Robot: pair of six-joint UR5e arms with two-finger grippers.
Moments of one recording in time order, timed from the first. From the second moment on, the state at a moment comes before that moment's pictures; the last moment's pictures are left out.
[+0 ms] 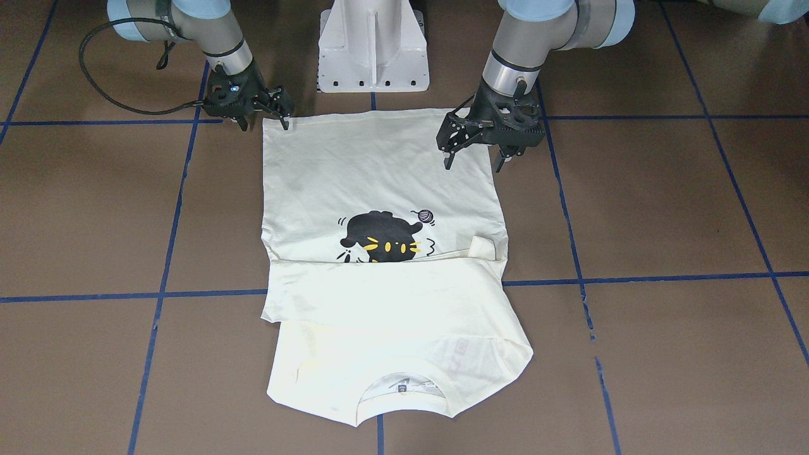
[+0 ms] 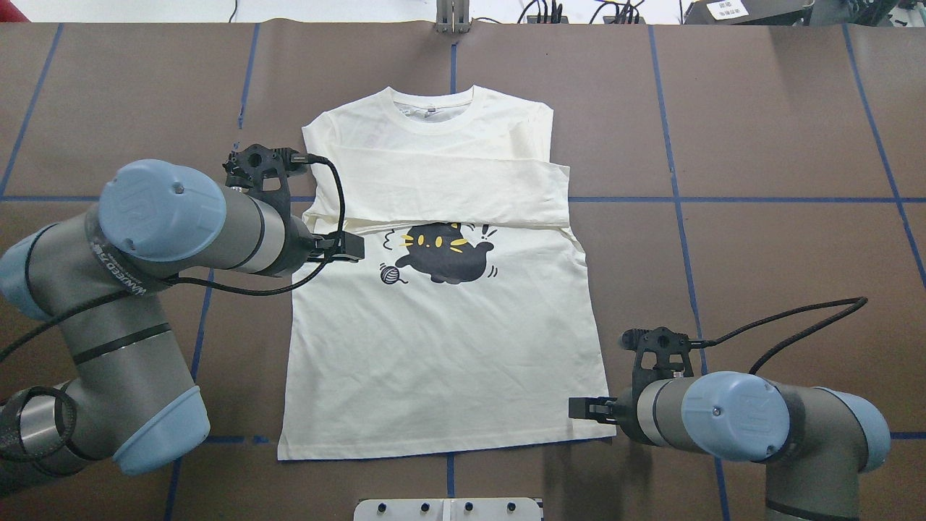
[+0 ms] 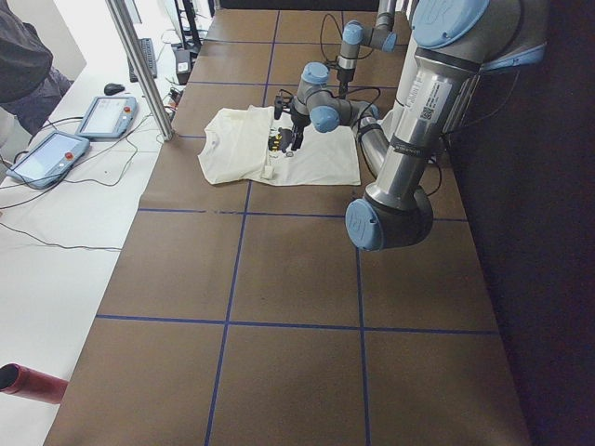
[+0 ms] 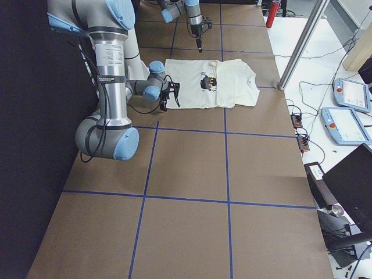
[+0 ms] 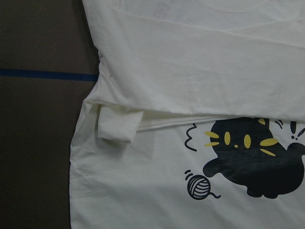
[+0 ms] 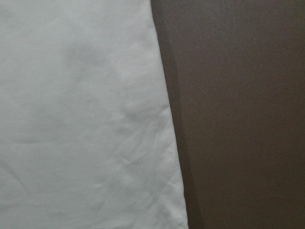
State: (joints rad) left arm -0.56 -2.00 -1.97 -1.72 -1.78 -1.26; right arm 0.21 -1.50 2.03 -1.22 1.65 1.52
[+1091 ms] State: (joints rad) left arm -0.56 -2.00 -1.98 -1.72 -1.78 -1.26; right arm 0.20 -1.49 2.02 -1.24 1.67 1.52
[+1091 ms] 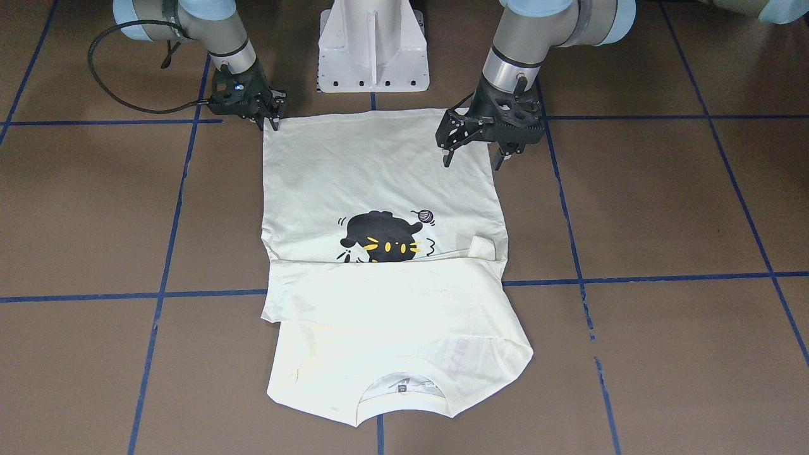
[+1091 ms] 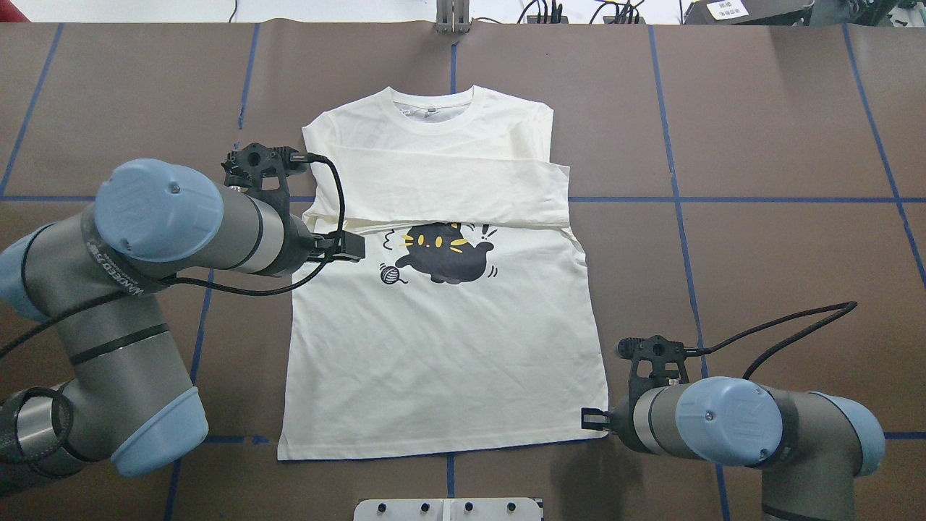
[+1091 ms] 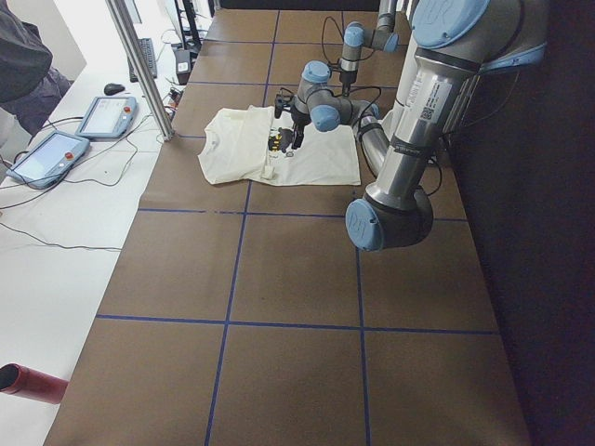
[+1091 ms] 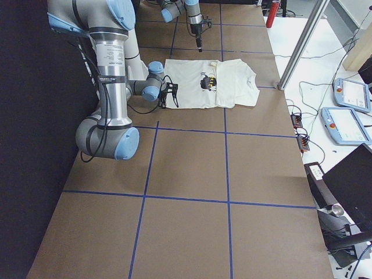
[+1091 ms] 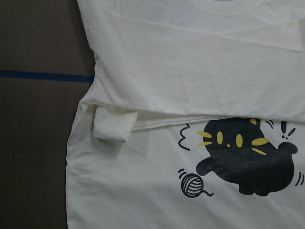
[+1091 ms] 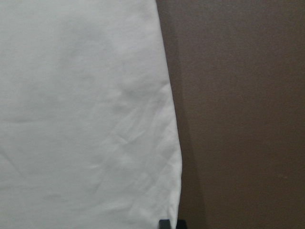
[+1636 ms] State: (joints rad) left arm -0.55 -1.91 -1.98 -1.79 -1.82 -1.36; right arm 0.20 -1.48 2.05 -1.23 1.67 1.52
